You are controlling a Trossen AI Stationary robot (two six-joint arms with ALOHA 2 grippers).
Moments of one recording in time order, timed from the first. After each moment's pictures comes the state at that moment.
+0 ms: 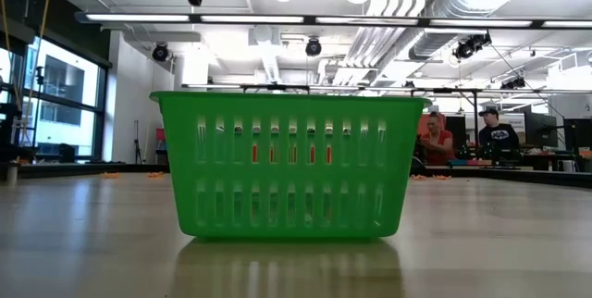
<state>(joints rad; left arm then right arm) 0.14 0.93 0.71 0.19 0.06 -0.20 -0.18 1.02 0.71 0.53 -0.17 0.13</state>
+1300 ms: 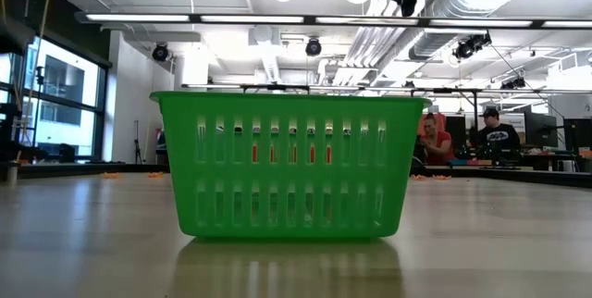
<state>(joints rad) -0.76 1.12 0.67 -0.56 0.11 -0.77 -0.18 1.02 0.72 0.30 0.00 0.13</state>
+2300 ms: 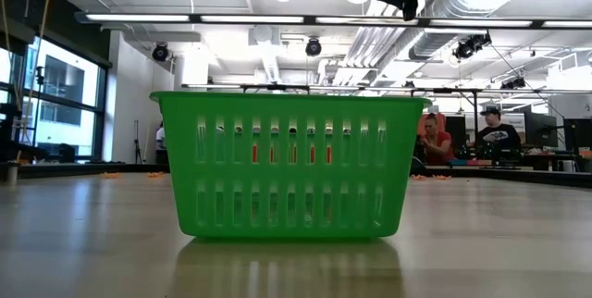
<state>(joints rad) -0.94 1.40 0.53 -0.34 -0.13 -0.93 -0.18 1.02 0.72 0.26 0.02 0.13</state>
